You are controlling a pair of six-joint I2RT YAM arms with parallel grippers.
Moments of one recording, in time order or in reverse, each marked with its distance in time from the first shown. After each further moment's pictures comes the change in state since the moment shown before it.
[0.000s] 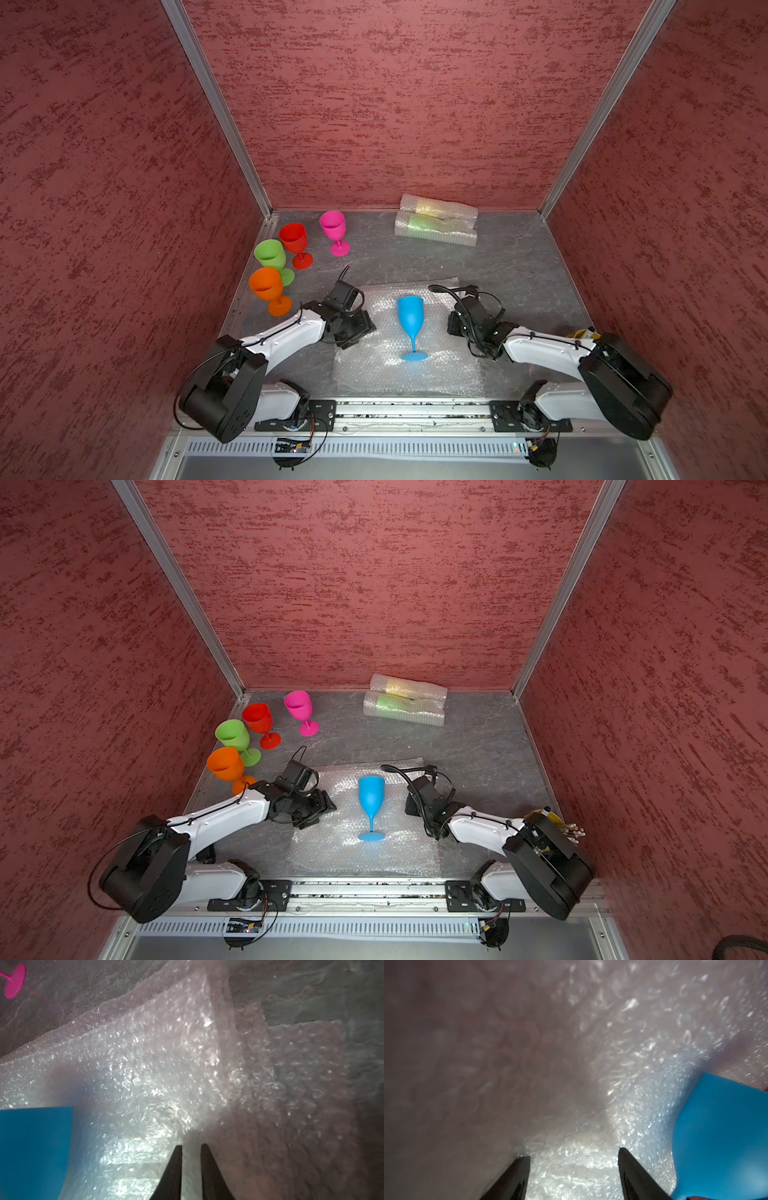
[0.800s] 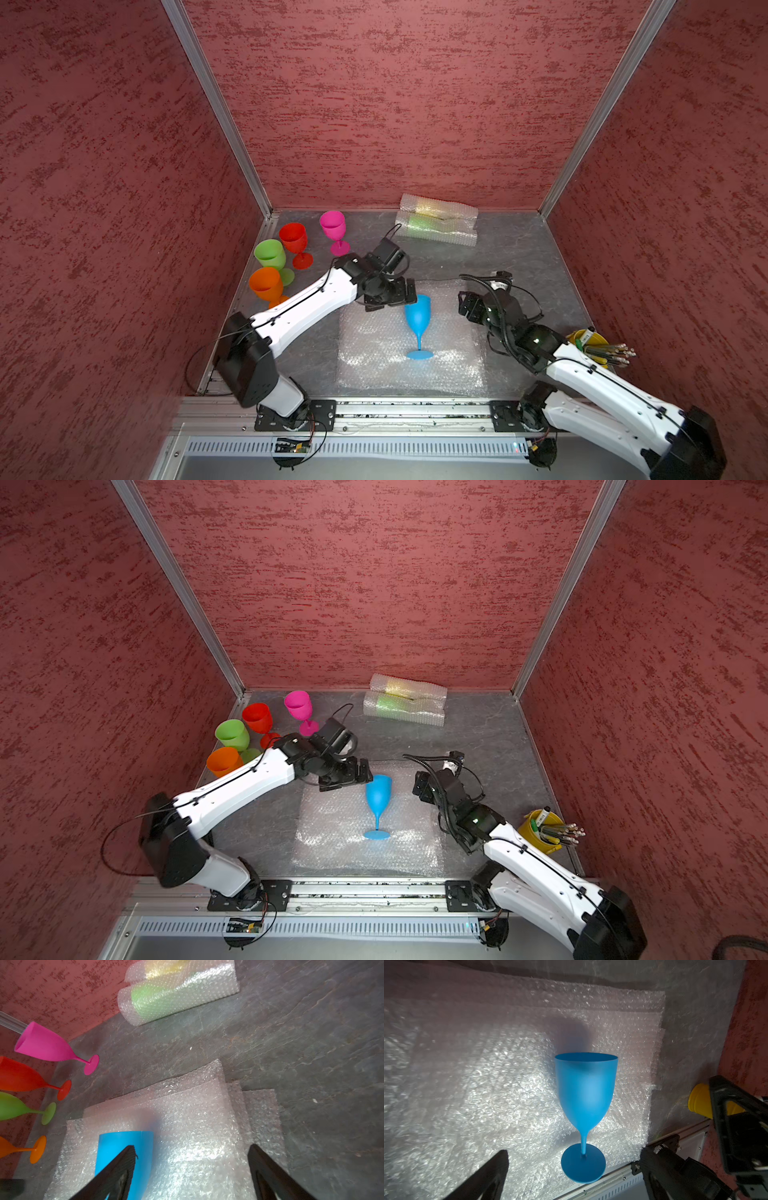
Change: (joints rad) left arm -0.262 0.294 0.788 -0.514 -0.122 0.171; right arm -0.015 -0.491 0.112 -0.348 0.152 0.010
